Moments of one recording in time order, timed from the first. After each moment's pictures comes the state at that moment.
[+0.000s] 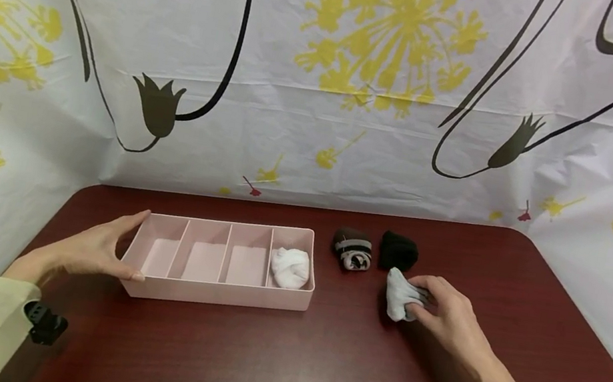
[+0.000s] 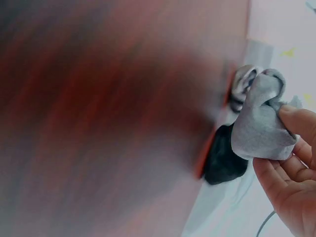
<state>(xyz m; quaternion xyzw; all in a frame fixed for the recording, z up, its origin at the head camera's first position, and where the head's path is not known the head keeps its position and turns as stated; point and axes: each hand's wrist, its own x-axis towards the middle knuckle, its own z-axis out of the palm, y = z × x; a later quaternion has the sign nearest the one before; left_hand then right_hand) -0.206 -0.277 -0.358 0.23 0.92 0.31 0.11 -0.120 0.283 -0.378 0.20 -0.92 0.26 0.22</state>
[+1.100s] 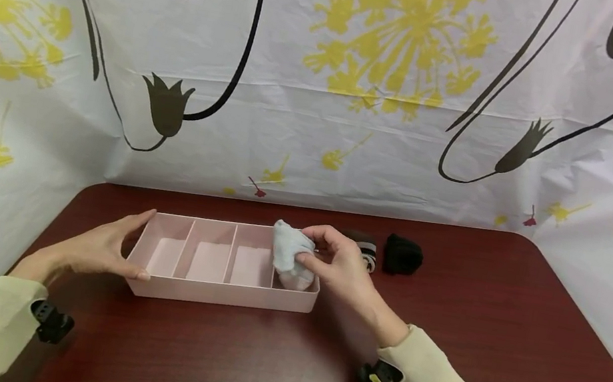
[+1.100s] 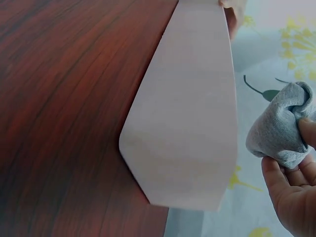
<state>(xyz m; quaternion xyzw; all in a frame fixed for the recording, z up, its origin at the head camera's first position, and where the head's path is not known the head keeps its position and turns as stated) -0.207 -0.278 -0.359 0.22 0.92 0.31 0.11 -0.173 0.120 -0.338 0.22 -0.80 0.55 0.06</state>
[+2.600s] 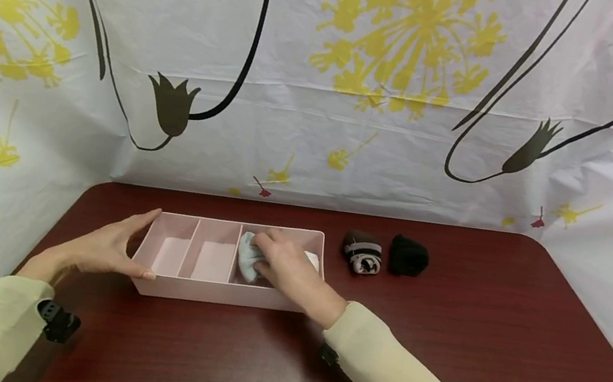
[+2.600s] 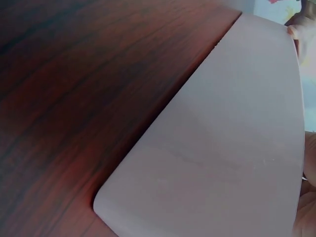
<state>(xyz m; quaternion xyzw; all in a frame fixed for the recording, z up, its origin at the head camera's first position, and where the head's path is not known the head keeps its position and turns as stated) -0.206 -0.278 -0.361 0.22 0.91 0.32 0.11 -0.194 0.051 -0.361 0.37 -0.89 0.19 0.17</state>
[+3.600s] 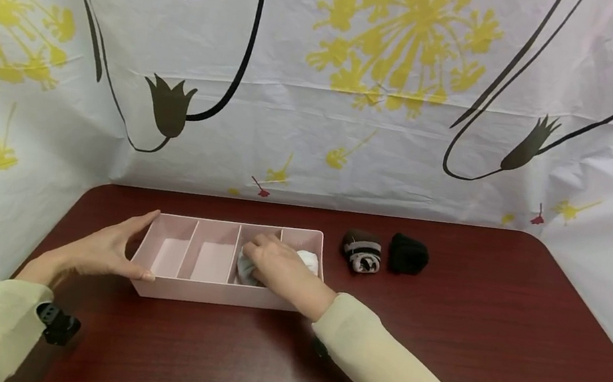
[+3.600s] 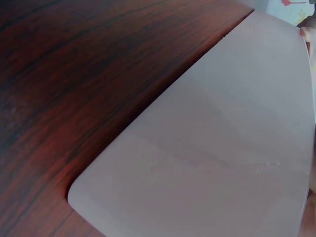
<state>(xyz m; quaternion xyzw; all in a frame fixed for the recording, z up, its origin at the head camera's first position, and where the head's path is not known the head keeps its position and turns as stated) -0.206 -0.278 -0.362 0.21 0.91 0.32 0.12 -0.198 0.039 -0.357 0.37 -0.92 0.03 0.08</state>
